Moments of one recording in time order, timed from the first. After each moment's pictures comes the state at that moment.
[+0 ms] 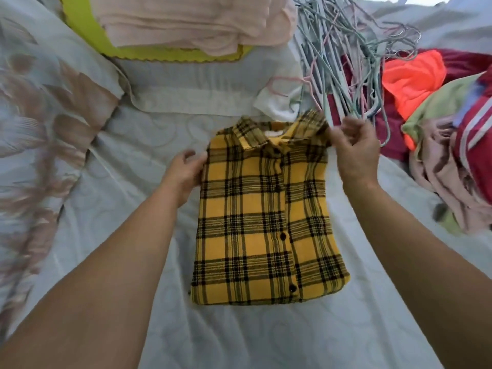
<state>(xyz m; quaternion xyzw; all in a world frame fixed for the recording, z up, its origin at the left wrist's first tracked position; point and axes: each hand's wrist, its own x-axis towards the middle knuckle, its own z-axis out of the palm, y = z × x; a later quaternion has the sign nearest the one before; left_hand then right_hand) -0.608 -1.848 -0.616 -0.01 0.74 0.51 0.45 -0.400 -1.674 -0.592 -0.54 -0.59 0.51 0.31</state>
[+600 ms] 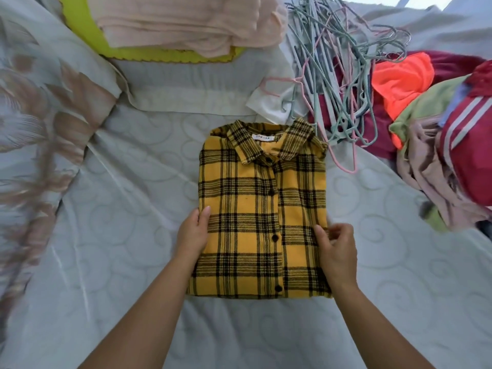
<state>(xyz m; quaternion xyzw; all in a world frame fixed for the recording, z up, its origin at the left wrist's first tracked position) -0.508 -1.916 -0.634 0.10 0.87 0.32 0.35 -0.295 -1.788 -0.633 -0.65 -0.61 0.43 0.10</state>
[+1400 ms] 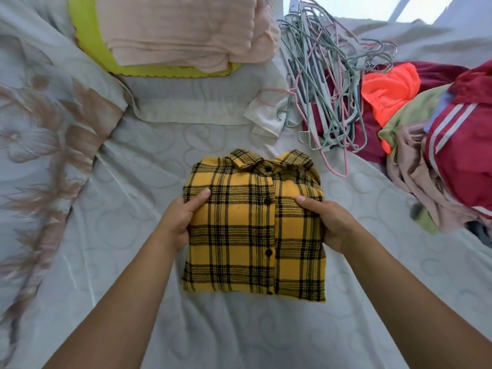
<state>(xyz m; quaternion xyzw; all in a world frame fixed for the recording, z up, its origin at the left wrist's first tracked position) -0.540 -1.895 -0.579 -0.07 0.67 0.53 0.51 -0.334 -1.729 -0.576 -0.54 -0.33 0.78 0.00</state>
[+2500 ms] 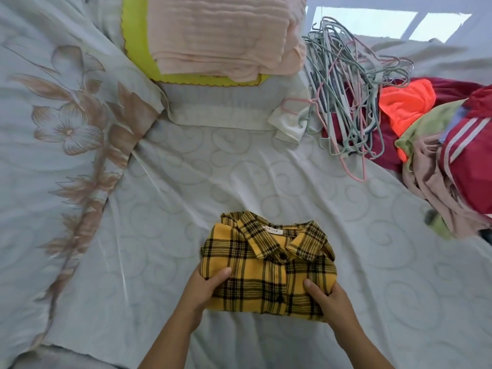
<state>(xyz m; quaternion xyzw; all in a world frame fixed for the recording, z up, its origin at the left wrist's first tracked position) -0.465 -2.016 -0.582 -0.07 0.73 0.44 0.52 -0.268 -1.870 -0.591 -0.62 -0.42 0.66 -0.02</state>
